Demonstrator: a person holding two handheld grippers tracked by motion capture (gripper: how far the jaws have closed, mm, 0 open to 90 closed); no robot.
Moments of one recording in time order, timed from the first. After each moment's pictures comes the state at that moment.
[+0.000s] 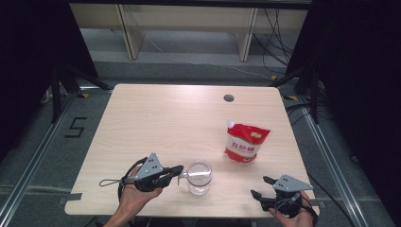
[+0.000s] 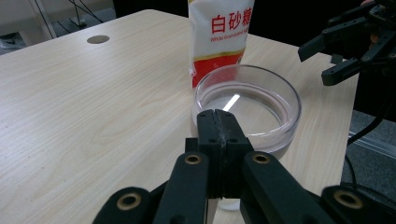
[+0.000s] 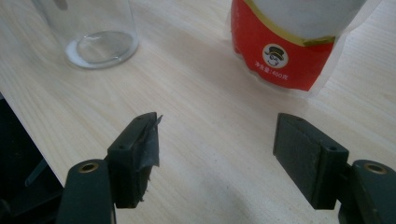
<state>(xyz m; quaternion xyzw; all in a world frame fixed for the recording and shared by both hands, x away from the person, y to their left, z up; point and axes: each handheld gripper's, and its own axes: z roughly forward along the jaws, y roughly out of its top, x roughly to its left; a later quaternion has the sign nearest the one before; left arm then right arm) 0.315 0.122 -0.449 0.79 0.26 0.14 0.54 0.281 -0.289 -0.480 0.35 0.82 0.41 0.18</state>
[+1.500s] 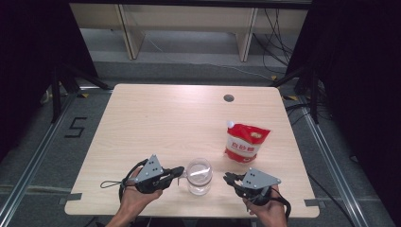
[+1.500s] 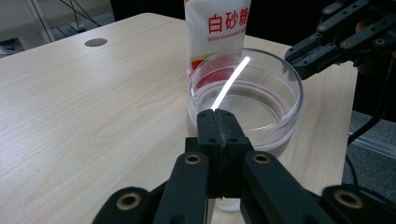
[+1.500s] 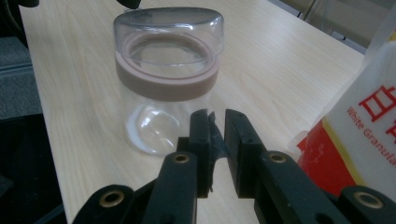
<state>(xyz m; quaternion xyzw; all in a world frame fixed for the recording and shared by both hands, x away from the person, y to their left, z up) 0.314 0.123 -0.454 0.79 0.25 0.15 0.54 0.298 -0.205 -0.456 0.20 0.84 0.45 0.22</state>
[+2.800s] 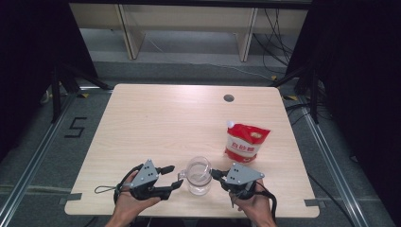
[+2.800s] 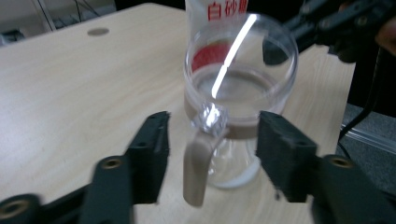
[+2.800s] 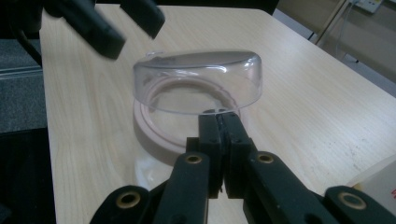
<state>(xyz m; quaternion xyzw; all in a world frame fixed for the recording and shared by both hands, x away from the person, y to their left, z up) 0.297 0.133 -0.463 0.79 0.28 0.15 0.52 0.309 -0.167 -0.445 0.16 0.84 0.47 0.22</state>
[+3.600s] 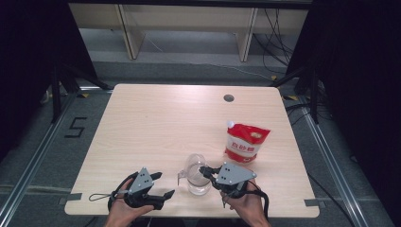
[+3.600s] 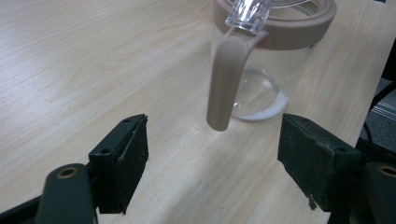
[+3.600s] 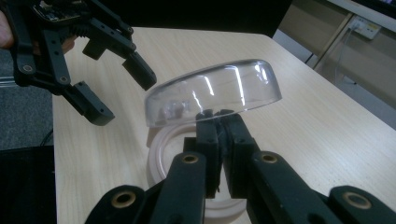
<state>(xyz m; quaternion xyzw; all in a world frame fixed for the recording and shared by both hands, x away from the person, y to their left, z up) 0.293 0.153 -0.490 0.82 0.31 0.15 0.46 0.305 -0.142 -0.430 0.14 0.83 0.48 0.22</state>
